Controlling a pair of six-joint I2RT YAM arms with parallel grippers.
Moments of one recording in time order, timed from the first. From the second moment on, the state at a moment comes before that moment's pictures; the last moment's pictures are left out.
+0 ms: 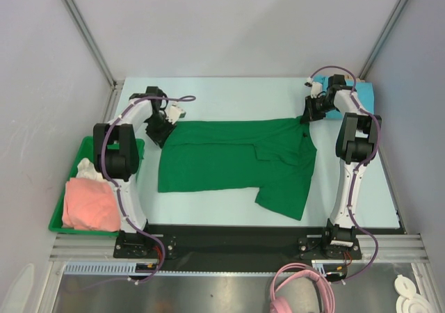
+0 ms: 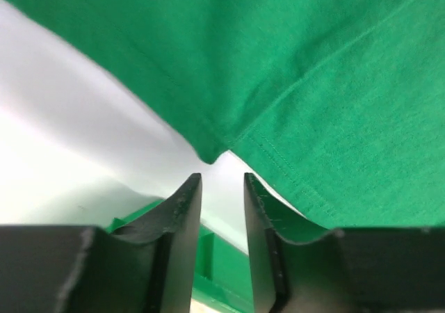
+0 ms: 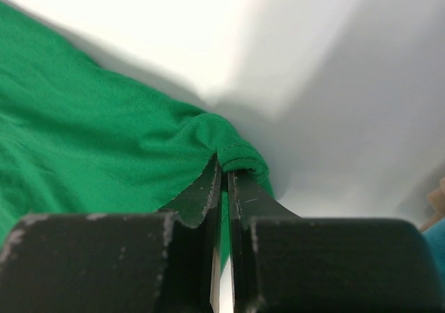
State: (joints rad) left arm -0.06 2.05 1.58 -0.96 0.08 0.66; right arm -0.12 2.40 1.99 -0.78 -0.58 -0.35
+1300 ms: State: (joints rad) left arm -0.06 2.40 2.08 -0.93 0.09 0.54; right arm -0.10 2.38 1.97 -0.77 -0.53 -0.37
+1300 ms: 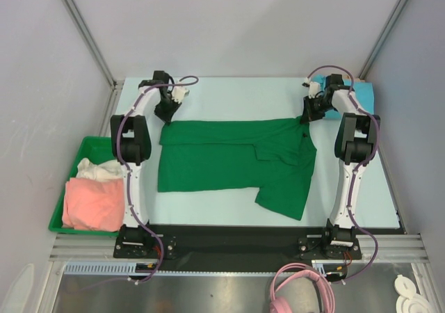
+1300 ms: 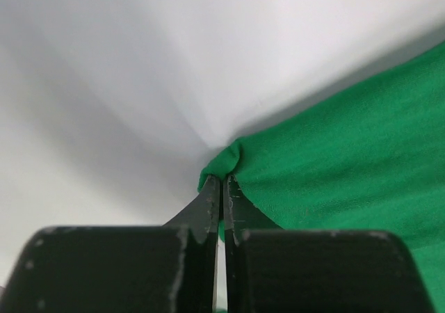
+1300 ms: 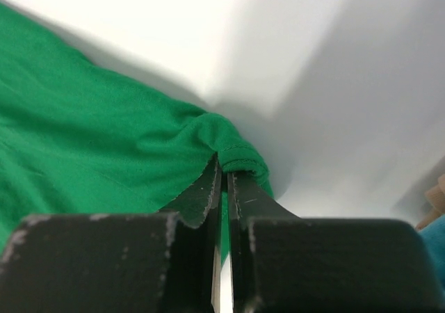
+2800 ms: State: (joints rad) left arm -0.09 2.57 2.35 -0.77 -0.07 0.51; right arm 0.00 2.63 2.40 -0.68 -0.26 -0.37
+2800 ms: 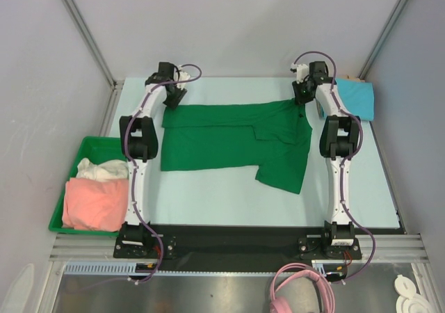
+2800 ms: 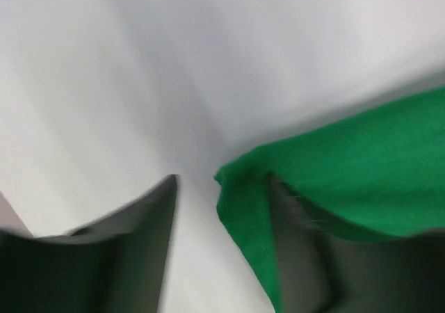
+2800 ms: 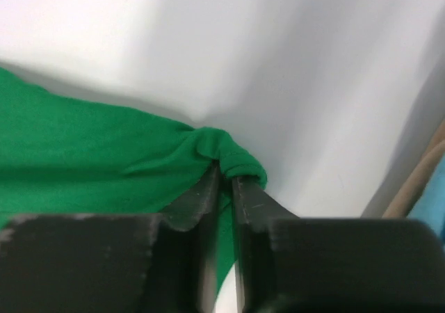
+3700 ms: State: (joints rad) left arm -0.16 1.82 1.70 -0.77 0.17 0.28; right arm -0.01 1.59 1.16 -0.67 -0.59 -0.69
